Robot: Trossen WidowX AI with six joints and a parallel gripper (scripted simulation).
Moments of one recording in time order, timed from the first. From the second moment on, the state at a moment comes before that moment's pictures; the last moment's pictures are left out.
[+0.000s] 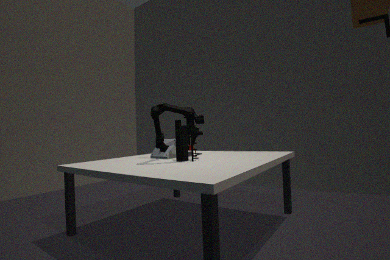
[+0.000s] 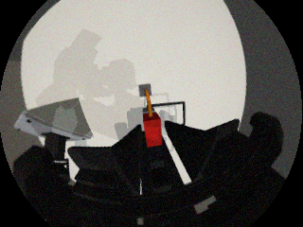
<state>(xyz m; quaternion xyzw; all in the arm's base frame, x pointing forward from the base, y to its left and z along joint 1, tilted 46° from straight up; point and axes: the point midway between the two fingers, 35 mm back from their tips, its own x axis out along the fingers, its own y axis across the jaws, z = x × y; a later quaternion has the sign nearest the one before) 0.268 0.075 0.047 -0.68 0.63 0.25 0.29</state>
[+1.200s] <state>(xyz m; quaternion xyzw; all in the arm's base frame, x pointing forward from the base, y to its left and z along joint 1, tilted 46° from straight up) 0.269 0.066 0.042 -0.68 0.63 0.25 0.28</state>
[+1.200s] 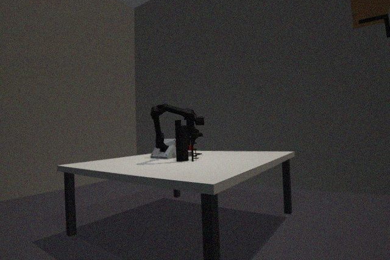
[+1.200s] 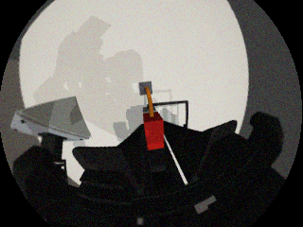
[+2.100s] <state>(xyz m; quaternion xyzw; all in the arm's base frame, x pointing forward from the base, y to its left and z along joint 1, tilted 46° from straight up) 0.269 0.102 0.011 -0.68 0.63 0.25 0.28</state>
